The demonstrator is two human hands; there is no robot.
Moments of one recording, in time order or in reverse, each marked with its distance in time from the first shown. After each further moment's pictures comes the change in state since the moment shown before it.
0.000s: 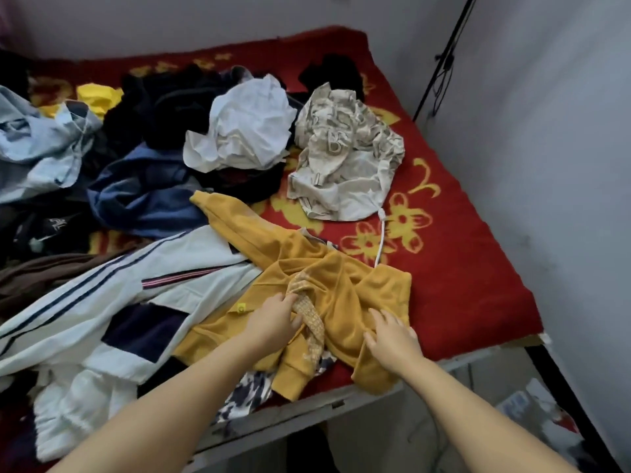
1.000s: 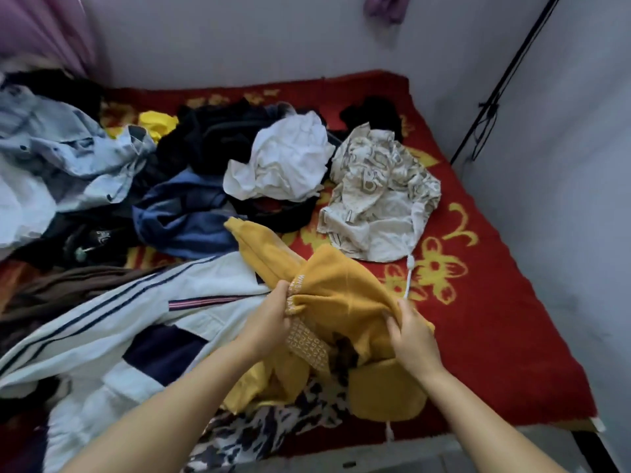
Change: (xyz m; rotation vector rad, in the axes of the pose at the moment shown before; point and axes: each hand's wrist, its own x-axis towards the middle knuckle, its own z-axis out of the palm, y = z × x) left_hand 0.061 -0.029 -0.035 -0.465 0.274 0.052; right_hand 0.095 -0.018 -0.053 0.398 0.389 -0.296
